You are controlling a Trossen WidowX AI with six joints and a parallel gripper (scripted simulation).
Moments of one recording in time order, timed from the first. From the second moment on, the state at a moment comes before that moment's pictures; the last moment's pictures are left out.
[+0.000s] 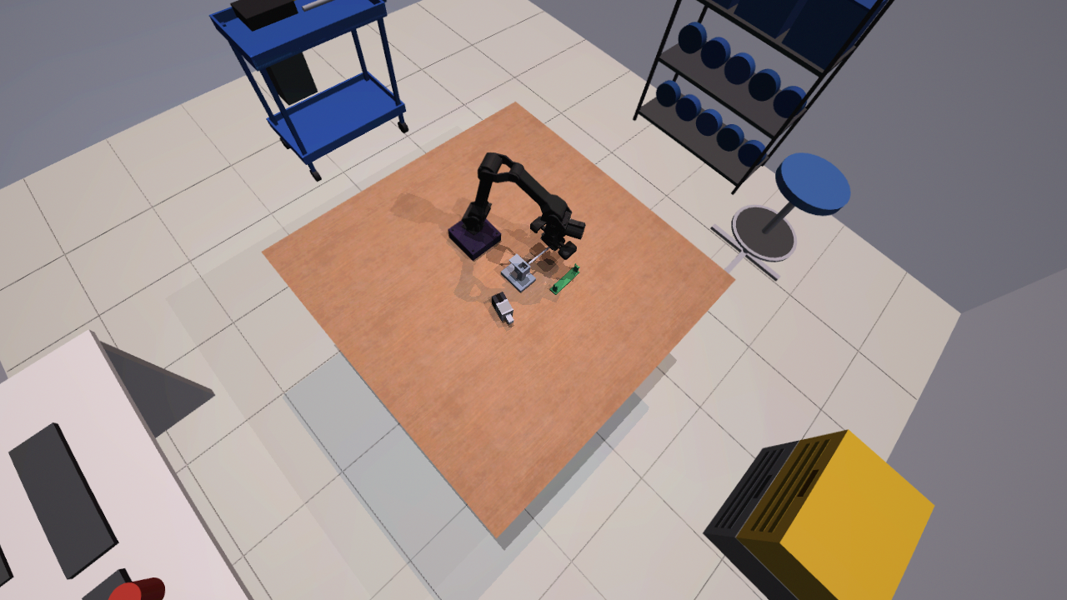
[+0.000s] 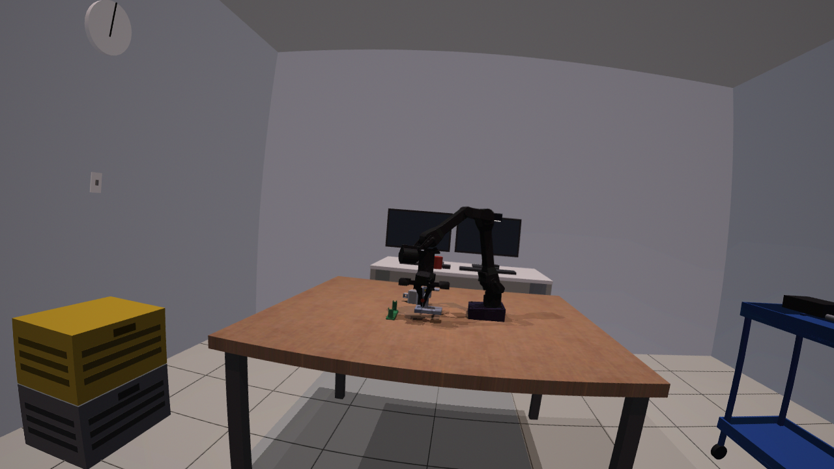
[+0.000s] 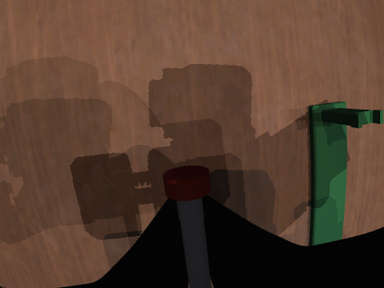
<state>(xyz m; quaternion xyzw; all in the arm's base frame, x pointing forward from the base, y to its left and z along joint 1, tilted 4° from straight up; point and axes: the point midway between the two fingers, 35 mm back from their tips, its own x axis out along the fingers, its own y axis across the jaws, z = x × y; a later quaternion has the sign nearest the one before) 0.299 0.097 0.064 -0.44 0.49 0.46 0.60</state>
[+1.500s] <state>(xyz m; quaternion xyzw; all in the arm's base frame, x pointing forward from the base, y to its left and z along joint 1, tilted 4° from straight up) 0.299 0.114 0.092 -0.44 0.49 0.46 0.59</state>
